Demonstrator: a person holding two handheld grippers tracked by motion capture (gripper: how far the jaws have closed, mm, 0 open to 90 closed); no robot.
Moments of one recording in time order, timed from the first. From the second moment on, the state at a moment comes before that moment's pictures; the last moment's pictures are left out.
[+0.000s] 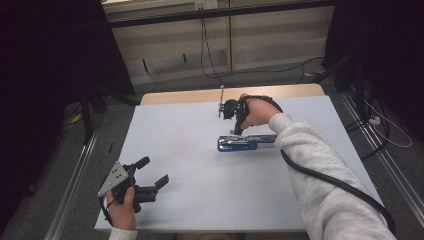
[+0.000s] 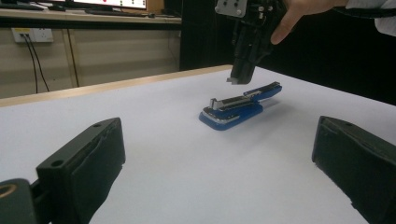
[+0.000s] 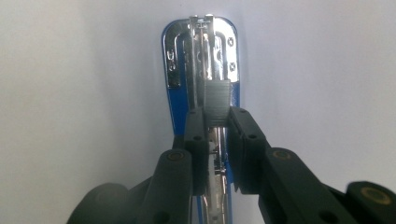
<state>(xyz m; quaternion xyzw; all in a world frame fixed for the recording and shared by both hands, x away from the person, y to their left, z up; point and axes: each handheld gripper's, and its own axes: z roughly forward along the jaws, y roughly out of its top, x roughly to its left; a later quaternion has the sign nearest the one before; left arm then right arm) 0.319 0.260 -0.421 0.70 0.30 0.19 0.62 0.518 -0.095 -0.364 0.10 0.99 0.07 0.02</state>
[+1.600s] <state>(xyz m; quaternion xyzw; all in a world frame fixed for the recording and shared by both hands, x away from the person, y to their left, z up) 0.317 0.262 -0.421 0.70 0.30 0.19 0.62 0.520 -0.080 -0.370 0.10 0.99 0.08 0.02</state>
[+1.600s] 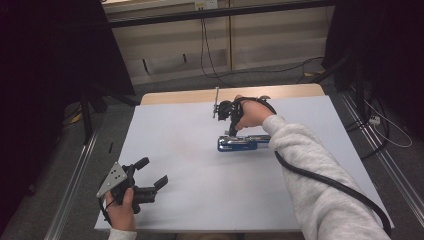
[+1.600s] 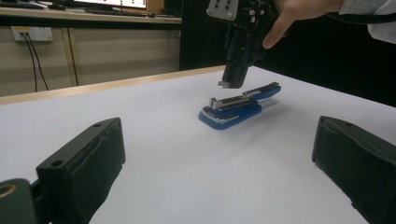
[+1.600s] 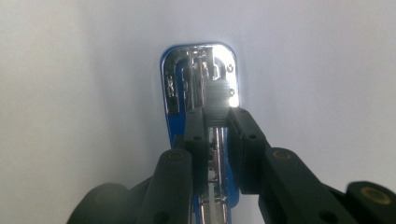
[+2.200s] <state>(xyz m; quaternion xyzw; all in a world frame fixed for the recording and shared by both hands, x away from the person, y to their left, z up) 0.317 0.262 -0.421 0.70 0.30 0.19 0.62 0.519 -0.074 -0.376 0.10 0.99 0.08 0.02</state>
